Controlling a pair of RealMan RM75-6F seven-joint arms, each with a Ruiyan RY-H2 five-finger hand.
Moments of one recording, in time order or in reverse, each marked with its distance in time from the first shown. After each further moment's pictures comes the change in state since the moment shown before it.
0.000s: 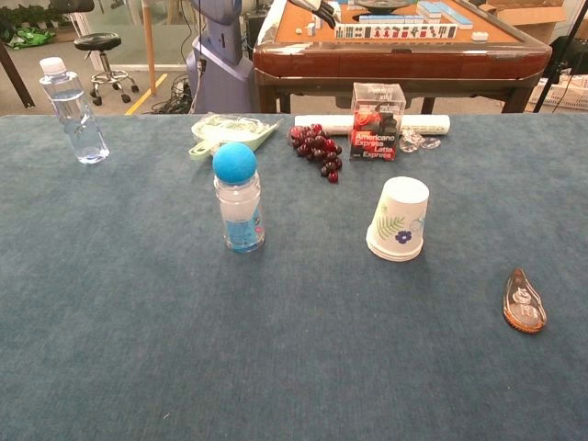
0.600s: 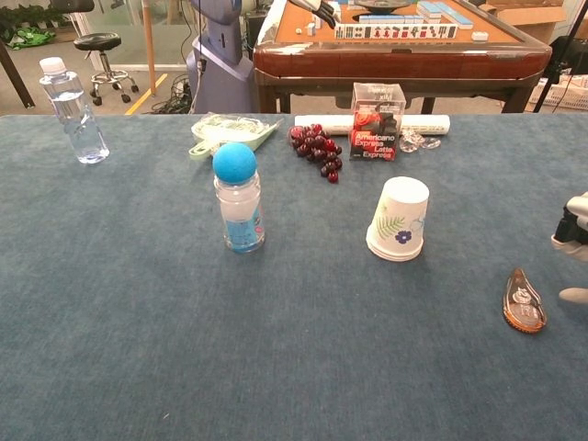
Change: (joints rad) left arm 0.004 0.006 -0.007 0.001 -0.012 0.000 0.001; right arm 0.049 -0.092 -0.009 0.051 0.024 -0.052 -0.024
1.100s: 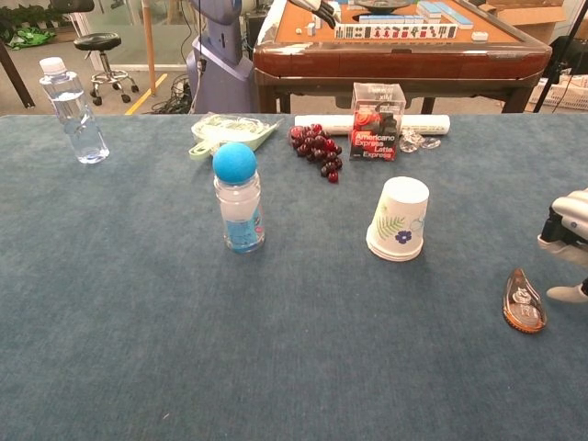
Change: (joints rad) left arm 0.003 0.008 -0.008 -0.002 -0.016 -0.001 -0.001; right arm 0.020 -0.032 0.000 0.019 0.012 -0.005 -0.003
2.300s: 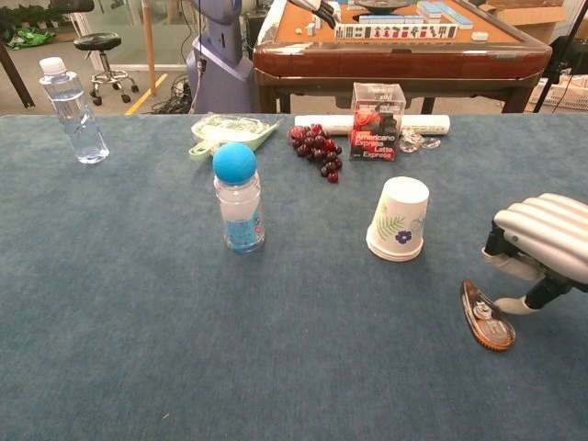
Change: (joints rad) left arm -0.001 0.007 -0.002 -0.003 -0.021 -0.022 0.016; right arm 0.051 -0.068 -0.026 -0.029 -0.038 -0.005 -0.022
